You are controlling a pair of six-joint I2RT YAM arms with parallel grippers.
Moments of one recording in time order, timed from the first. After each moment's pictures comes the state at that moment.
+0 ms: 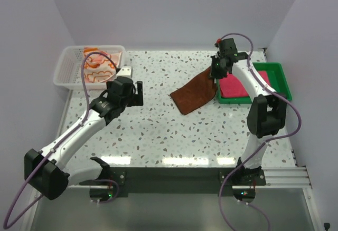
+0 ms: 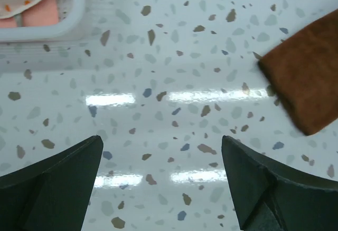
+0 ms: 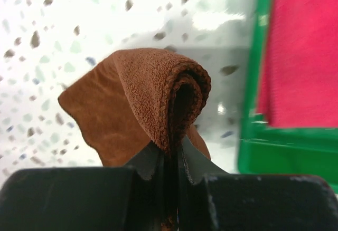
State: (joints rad) left arm -0.56 1.20 1.02 -0.52 -0.39 -0.37; right arm 0.21 1.85 1.58 -0.71 -0.12 0.33
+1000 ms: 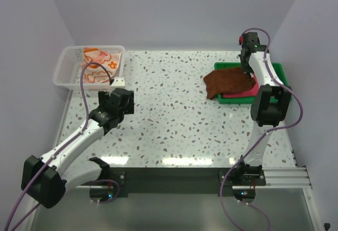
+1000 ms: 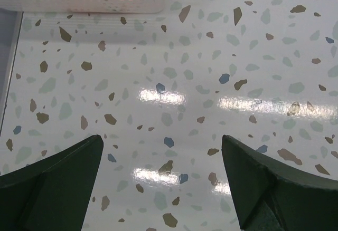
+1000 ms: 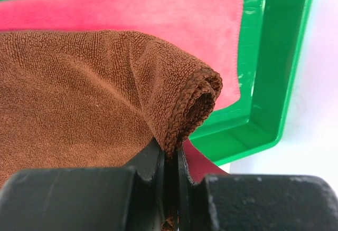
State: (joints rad) left arm -0.50 1.07 0.77 -0.45 -0.62 -0.30; right arm -0.04 2.06 1.90 -0.89 0.40 -0.19
